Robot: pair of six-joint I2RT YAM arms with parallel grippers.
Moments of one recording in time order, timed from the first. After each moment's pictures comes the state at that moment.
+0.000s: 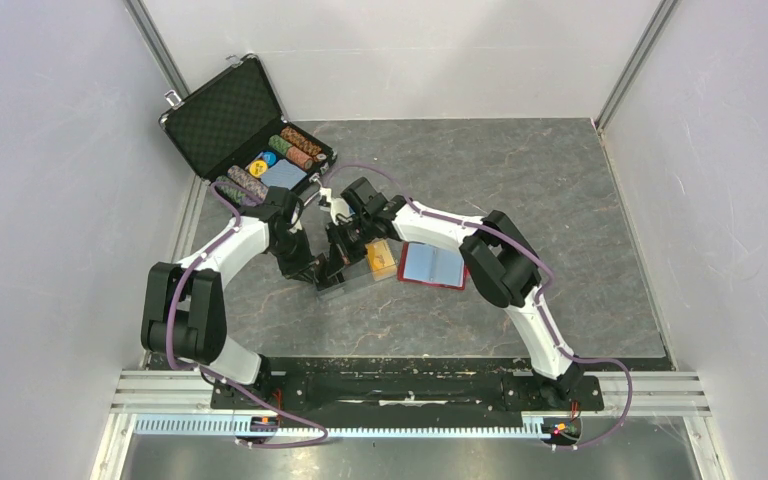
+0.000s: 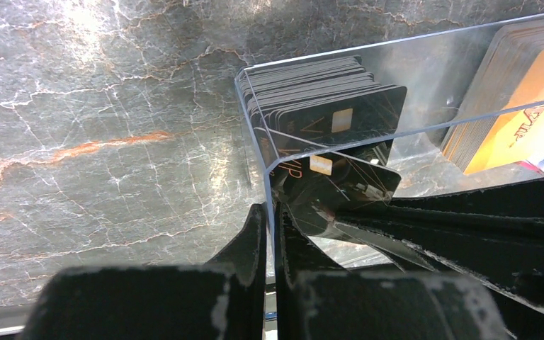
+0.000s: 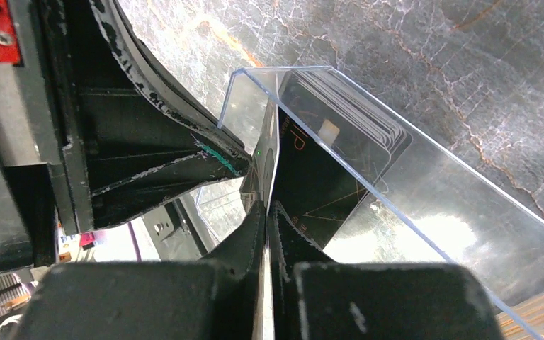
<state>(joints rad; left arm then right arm) -0.20 1.54 0.95 -0.78 0.21 -0.54 0.84 2.26 1.74 -0.38 -0.65 0.40</state>
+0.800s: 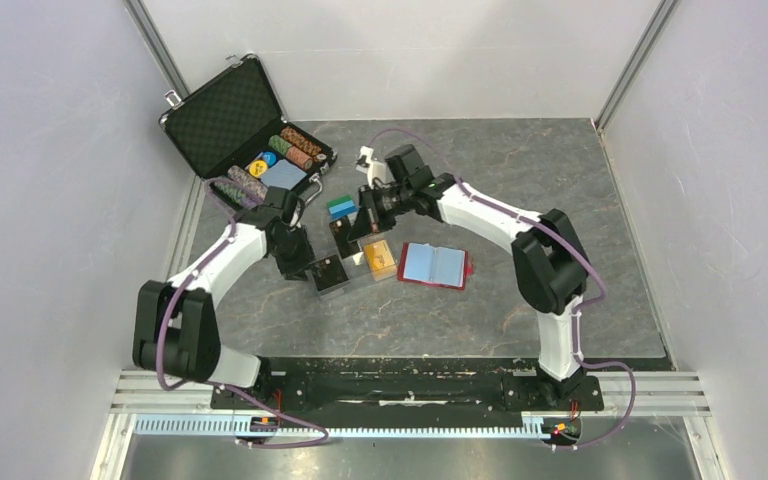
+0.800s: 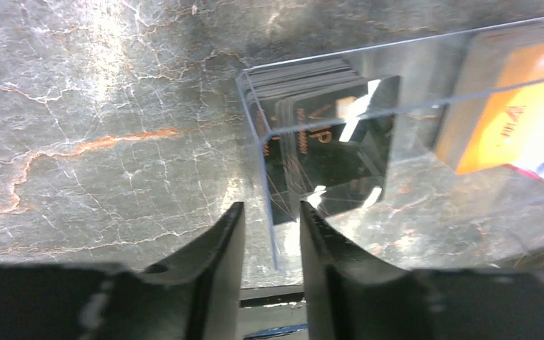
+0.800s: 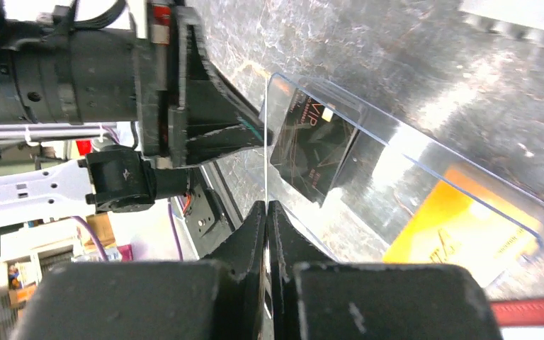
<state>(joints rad) -0.22 1.45 0.93 -0.77 0.12 -0.56 0.69 2.03 1.60 -0.32 -0.71 0.45</state>
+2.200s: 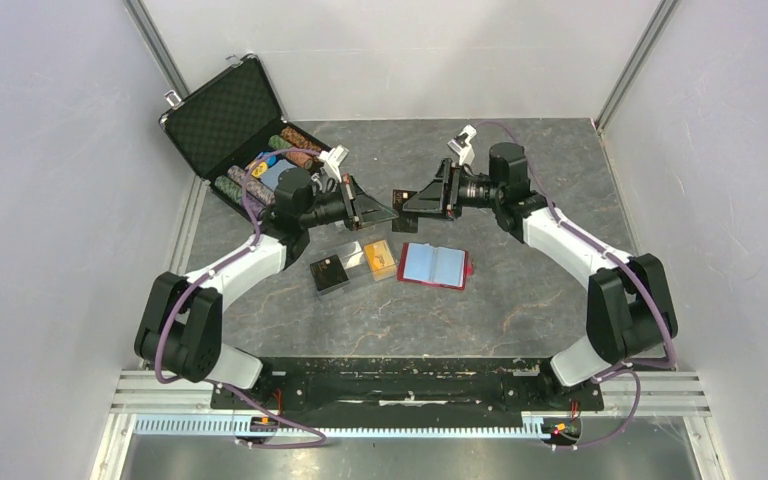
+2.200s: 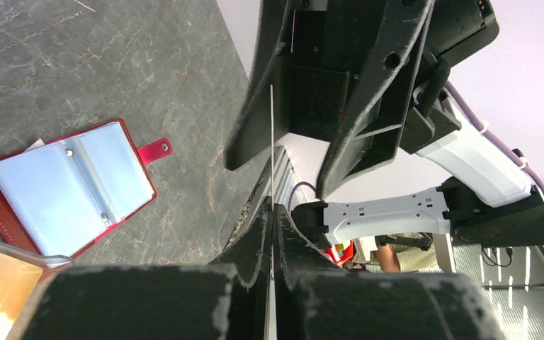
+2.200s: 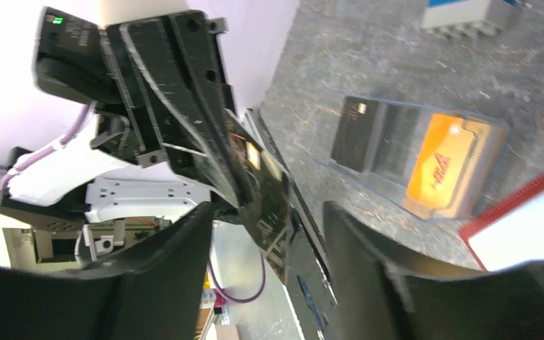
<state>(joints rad) -0.39 1.45 0.84 0.46 0.83 -1.00 0.36 1.56 1.07 0.11 -0.93 0.83</state>
